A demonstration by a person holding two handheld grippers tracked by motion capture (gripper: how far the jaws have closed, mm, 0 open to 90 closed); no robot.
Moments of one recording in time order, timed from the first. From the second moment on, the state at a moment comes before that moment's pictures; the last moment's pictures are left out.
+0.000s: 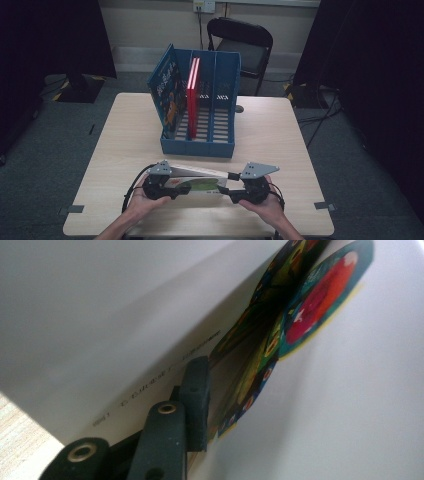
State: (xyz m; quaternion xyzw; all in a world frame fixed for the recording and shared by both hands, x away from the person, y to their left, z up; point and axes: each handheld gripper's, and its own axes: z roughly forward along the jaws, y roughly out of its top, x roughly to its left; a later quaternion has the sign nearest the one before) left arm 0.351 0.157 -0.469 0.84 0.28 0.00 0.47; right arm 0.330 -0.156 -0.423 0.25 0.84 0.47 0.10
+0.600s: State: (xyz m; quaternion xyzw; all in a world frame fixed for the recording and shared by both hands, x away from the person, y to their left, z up) left arm 0.350 0.169 -0.466 0.83 0.31 0.03 0.46; right arm 0.344 -0.140 -0.436 0.23 0.85 0.46 0.11
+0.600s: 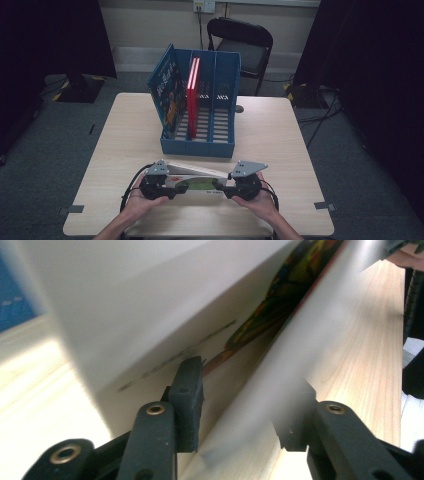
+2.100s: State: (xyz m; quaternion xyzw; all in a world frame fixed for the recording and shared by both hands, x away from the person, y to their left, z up) left arm 0.366 0.178 -0.467 0.82 0.35 0.08 0.45; right arm 0.340 -0.115 -0.445 0.22 0.85 0.46 0.09
